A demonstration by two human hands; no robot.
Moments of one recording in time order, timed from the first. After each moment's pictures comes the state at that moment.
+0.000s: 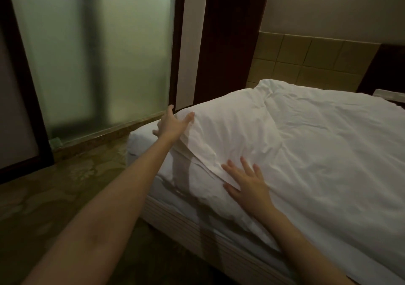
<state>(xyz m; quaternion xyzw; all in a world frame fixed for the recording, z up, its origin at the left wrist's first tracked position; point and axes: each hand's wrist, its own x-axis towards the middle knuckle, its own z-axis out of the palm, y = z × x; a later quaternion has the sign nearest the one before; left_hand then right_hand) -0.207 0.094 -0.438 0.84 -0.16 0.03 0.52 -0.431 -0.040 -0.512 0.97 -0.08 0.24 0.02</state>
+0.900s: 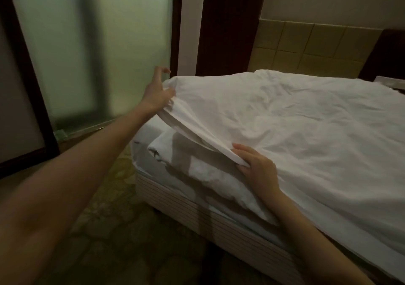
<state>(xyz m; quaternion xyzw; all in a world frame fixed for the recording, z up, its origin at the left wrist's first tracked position) -0.238 0.163 -0.381 0.77 -0.30 0.11 0.55 -0.460 -0.011 -0.486 0.91 -0.06 0.40 -0.08</state>
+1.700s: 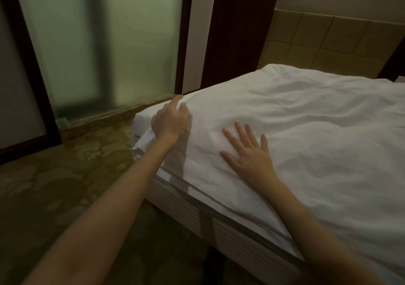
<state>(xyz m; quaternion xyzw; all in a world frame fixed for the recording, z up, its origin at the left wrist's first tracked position) -0.218 0.115 -0.474 0.85 -0.18 0.20 0.45 -0.397 -0.031 -0.488 0.97 -0.10 0.20 0.08</state>
